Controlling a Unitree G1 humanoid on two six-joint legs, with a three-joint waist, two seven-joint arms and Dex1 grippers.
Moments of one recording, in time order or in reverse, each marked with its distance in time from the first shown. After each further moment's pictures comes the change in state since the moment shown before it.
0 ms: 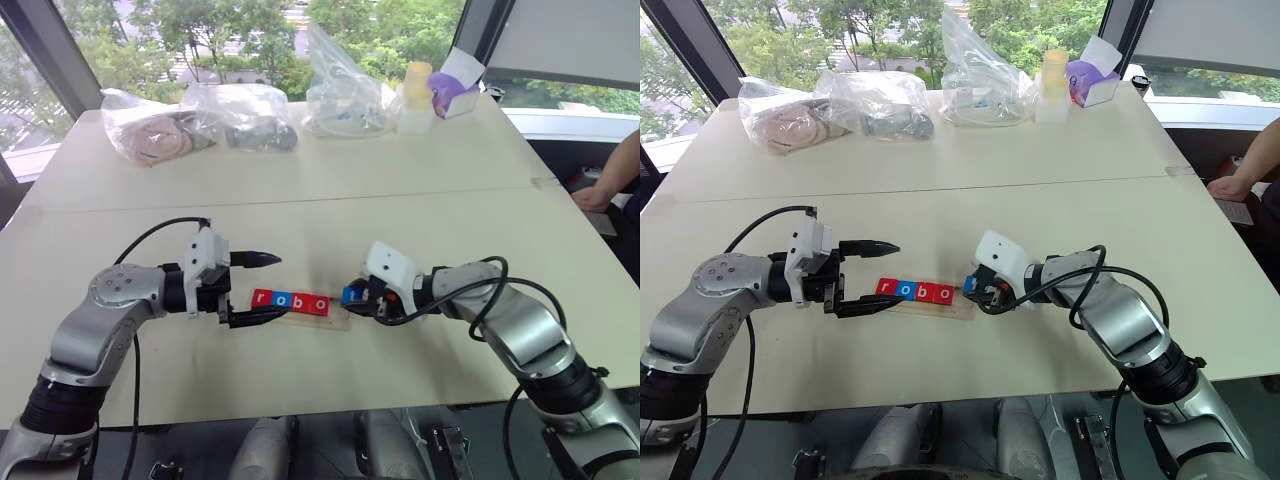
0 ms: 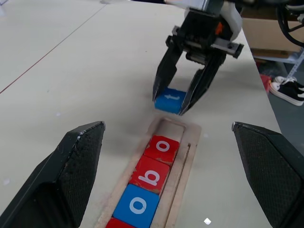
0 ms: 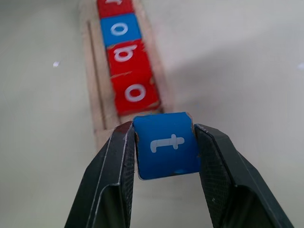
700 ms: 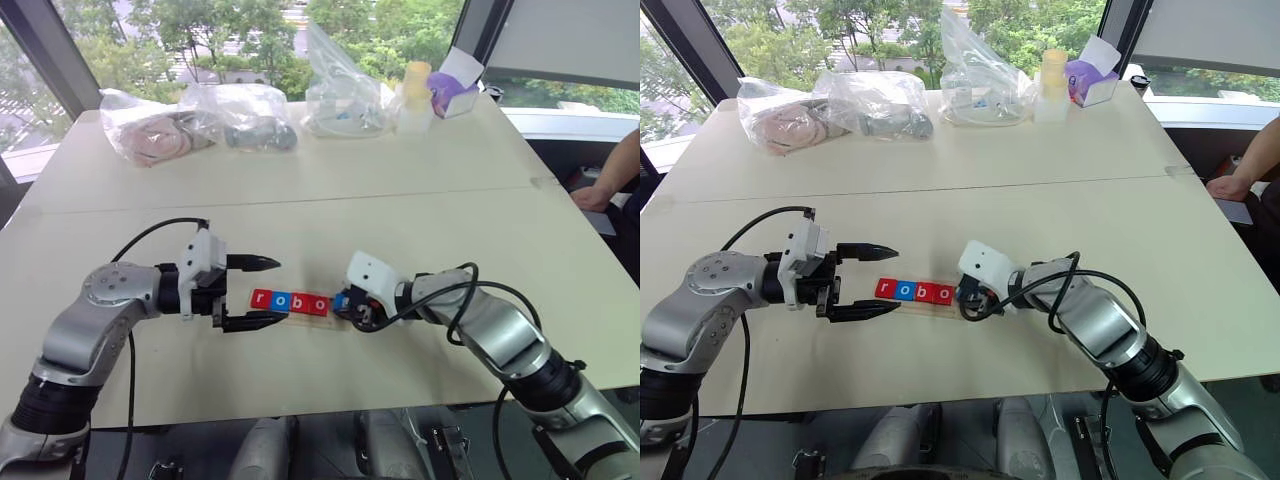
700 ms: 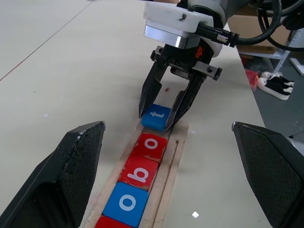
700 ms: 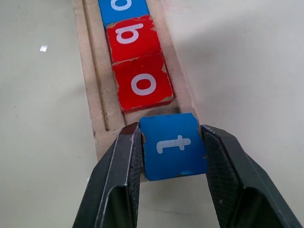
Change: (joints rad) left arm -0.001 0.035 0.002 -0.006 -0.023 0.007 -0.039; right arm -0.036 0.016 0.109 0.032 -0.020 0.014 -0.087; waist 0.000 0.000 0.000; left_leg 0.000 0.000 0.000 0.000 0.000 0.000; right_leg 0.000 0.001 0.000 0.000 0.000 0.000
